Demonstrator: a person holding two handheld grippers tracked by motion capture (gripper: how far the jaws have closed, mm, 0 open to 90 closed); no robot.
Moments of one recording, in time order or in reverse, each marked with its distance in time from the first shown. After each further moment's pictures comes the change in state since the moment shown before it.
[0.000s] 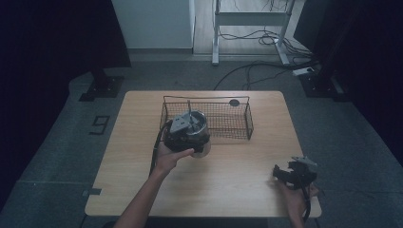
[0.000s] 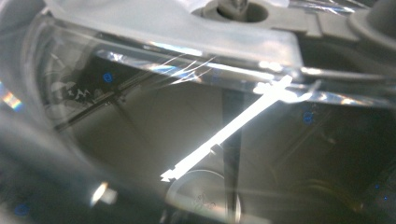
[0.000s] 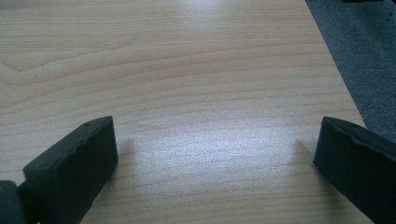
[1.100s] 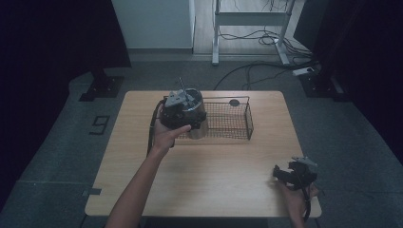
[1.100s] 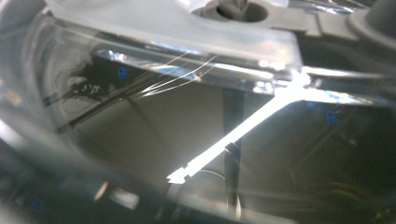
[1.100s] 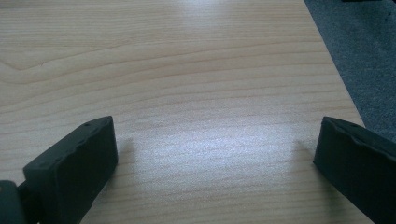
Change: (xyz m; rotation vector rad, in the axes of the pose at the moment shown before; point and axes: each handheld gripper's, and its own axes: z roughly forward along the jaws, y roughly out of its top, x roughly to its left) left arm 0.035 0.052 0.005 -0.020 0.030 -0.050; right arm 0.000 -0.001 -0.001 -0.003 -0.003 0.003
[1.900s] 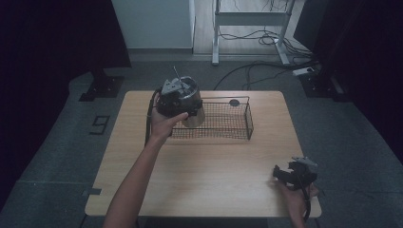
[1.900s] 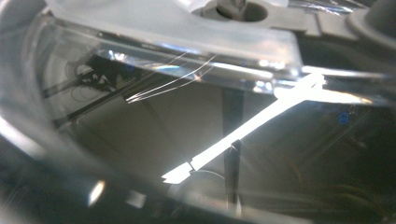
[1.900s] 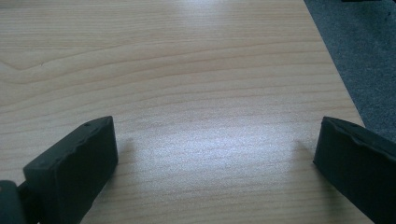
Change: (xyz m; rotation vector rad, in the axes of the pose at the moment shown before) left arm 0.021 0.023 0.005 -0.032 0.045 -0.020; right arm 0.000 0.000 0.000 0.001 -0.001 -0.001
